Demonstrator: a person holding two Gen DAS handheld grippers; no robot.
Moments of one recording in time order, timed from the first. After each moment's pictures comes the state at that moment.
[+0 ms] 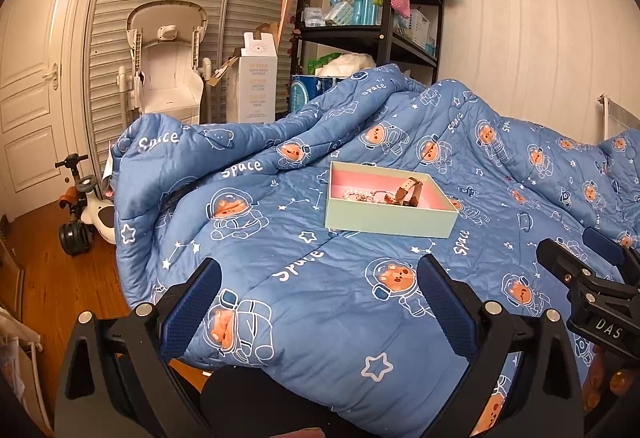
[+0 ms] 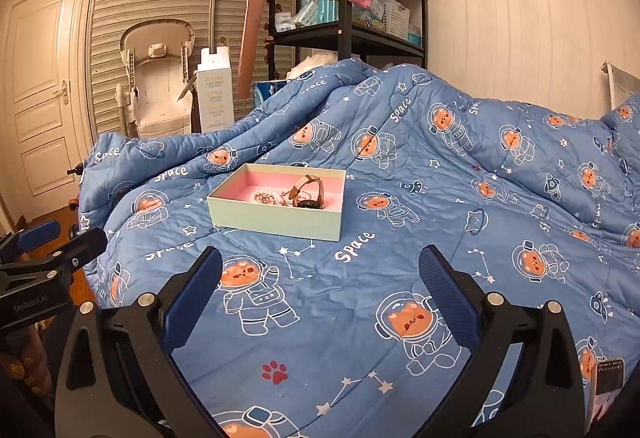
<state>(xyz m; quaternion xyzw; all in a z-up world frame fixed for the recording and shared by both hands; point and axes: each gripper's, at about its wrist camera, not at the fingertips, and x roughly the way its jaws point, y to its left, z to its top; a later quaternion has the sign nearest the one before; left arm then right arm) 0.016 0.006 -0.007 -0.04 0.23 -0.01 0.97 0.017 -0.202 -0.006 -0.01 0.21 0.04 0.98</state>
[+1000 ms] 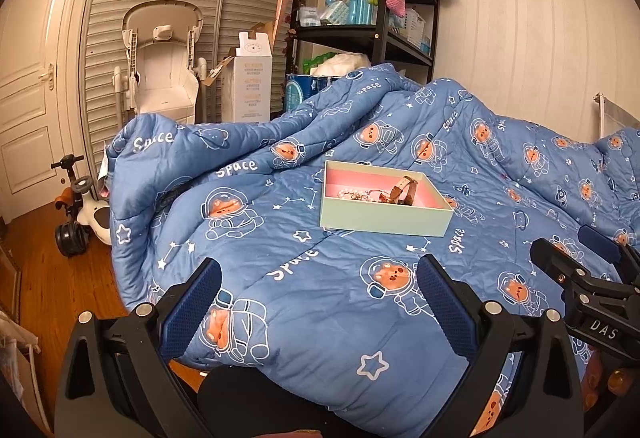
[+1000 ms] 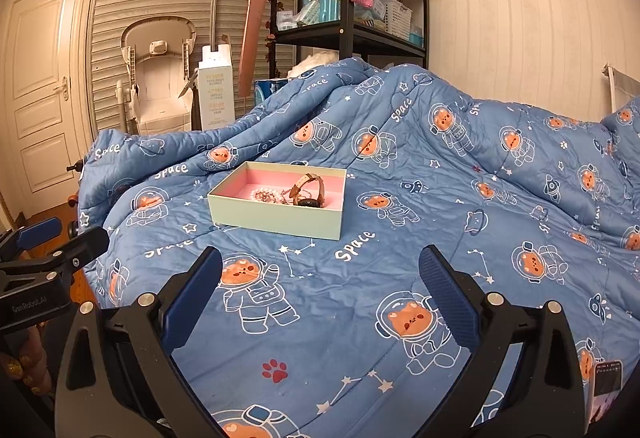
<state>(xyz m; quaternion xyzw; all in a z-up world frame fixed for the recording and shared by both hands) 0.014 0.002 -0.008 -0.04 0.23 -0.02 0.97 0.016 -0.201 -0.008 -0.01 0.21 0.04 0.98</state>
